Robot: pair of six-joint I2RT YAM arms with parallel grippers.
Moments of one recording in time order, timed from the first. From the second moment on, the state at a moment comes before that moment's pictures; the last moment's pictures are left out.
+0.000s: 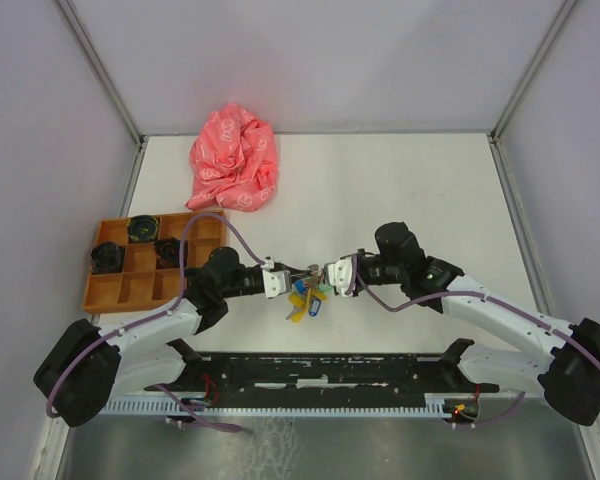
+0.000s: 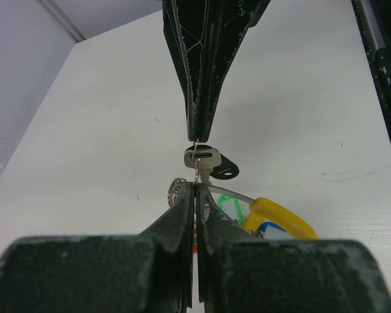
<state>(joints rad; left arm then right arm) -0.69 1.07 0.34 0.60 0.68 0.54 0.77 1.09 0.69 -0.11 -0.59 -0.91</state>
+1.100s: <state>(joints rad) -0.69 1.07 0.34 0.60 0.68 0.54 0.77 1.12 0.69 -0.05 -0.61 -0.79</state>
